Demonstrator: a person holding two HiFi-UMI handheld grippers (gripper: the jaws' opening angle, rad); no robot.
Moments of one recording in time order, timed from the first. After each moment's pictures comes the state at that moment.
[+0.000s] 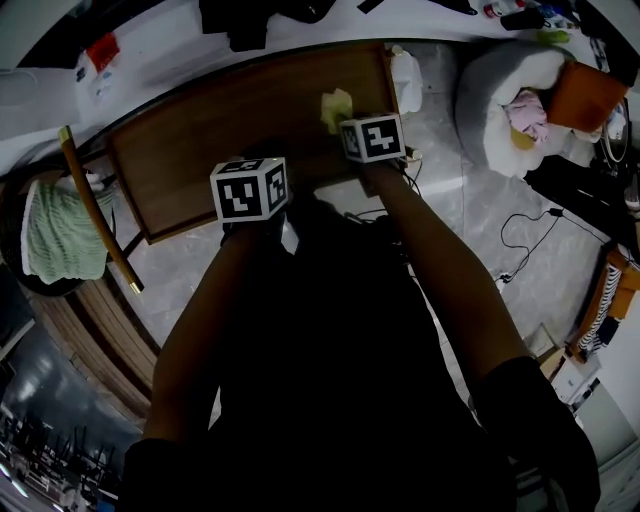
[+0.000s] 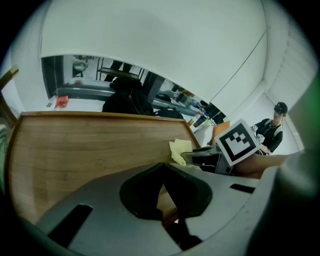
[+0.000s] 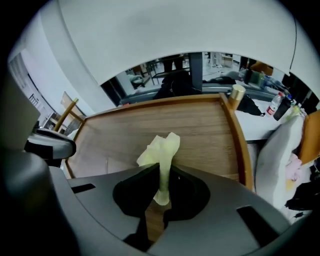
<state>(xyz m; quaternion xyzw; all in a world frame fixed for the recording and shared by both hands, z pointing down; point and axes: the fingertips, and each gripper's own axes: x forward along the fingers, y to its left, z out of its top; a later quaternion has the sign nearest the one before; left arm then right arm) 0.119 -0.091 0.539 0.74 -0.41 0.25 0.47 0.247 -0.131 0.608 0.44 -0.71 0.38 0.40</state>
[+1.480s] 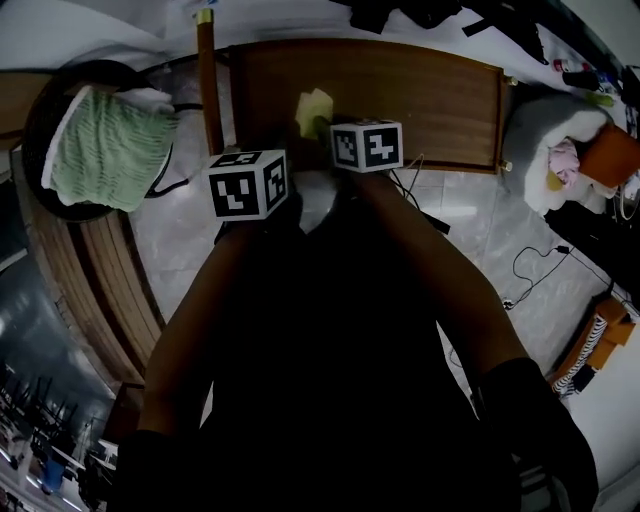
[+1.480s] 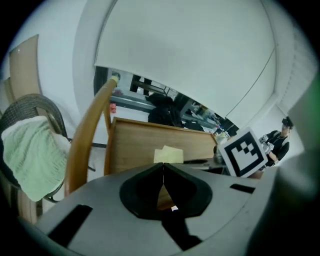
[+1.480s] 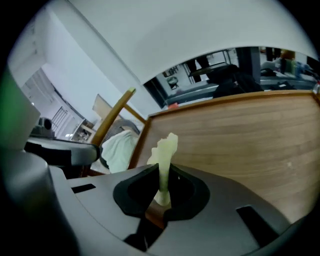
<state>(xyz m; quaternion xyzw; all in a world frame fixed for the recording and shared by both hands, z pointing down) -0.148 -0.017 0.502 0.70 -0.50 0.22 0.47 -0.083 -0.049 0.572 0.34 -0.78 0.43 0.31</state>
